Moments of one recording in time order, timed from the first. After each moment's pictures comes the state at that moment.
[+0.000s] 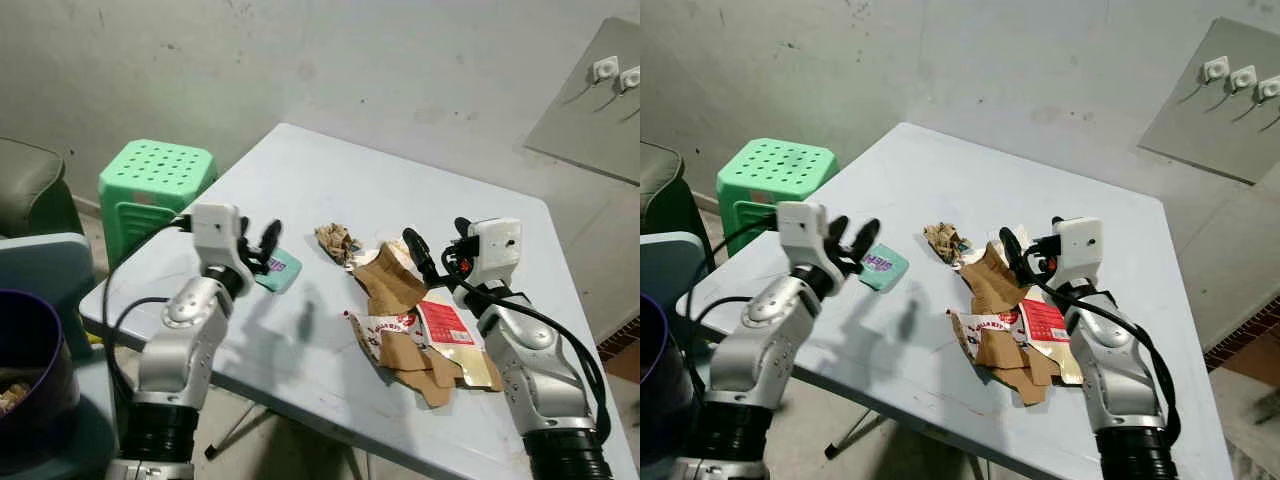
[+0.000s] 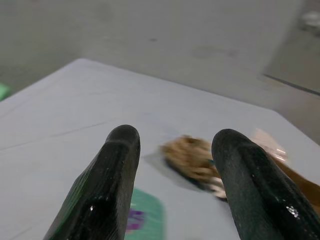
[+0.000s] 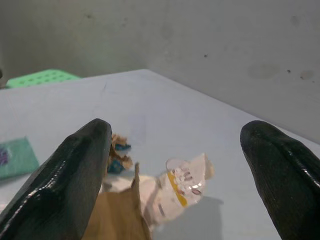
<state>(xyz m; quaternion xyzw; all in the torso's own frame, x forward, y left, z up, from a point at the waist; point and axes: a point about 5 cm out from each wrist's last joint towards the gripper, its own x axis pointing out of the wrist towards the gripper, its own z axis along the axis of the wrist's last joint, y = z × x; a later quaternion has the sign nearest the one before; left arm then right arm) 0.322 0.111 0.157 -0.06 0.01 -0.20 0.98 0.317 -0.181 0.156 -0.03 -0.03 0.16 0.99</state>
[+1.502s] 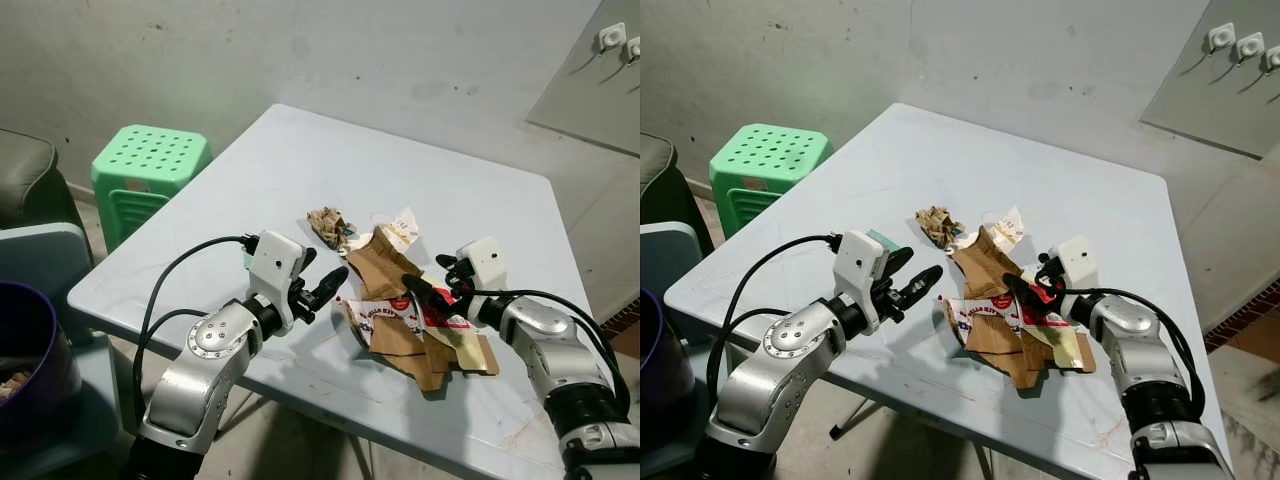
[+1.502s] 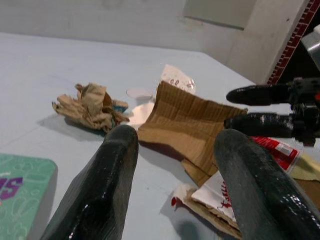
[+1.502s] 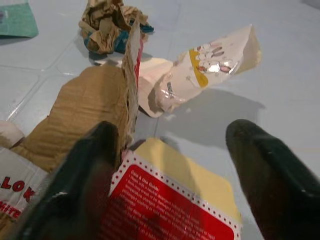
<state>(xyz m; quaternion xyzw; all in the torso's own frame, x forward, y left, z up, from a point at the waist) 0.287 0.078 0.152 -0.01 0.04 -0.34 0.94 0.343 -0.211 0.112 -0.06 0.10 0.28 0.95</state>
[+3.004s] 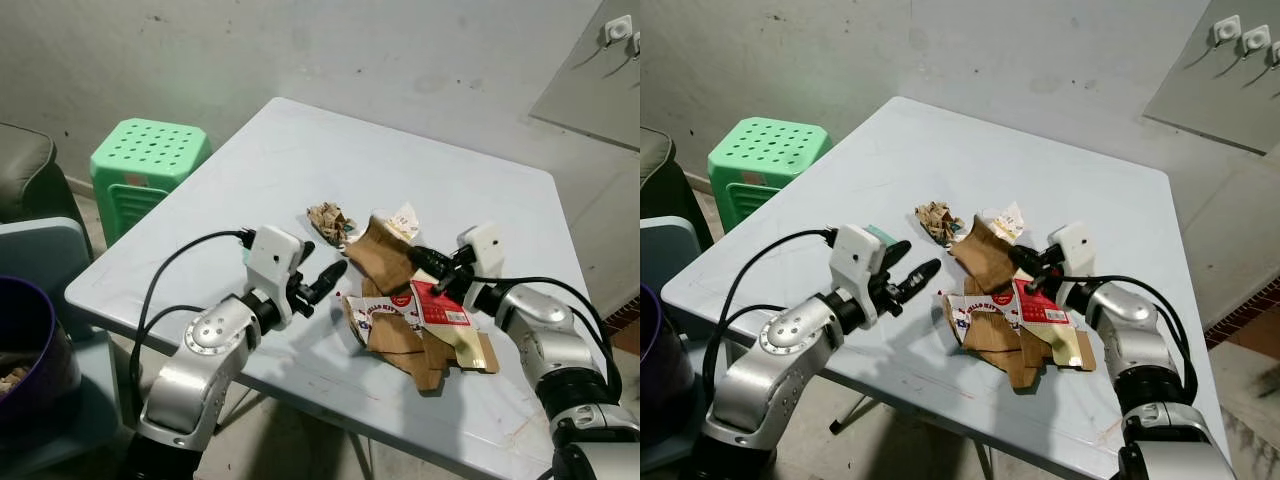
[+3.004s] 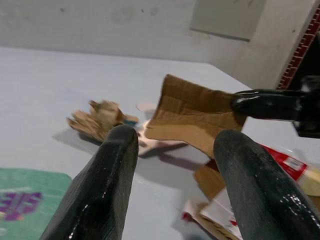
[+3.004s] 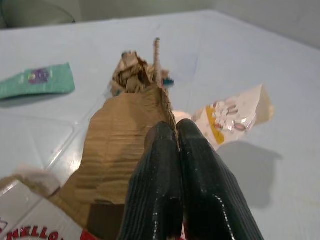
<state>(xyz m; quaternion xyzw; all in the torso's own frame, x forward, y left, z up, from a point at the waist) 0.292 0.086 0.167 0.00 0.01 -0.33 0.94 0.350 -0.204 0.132 -0.03 0.03 0.32 0.95</state>
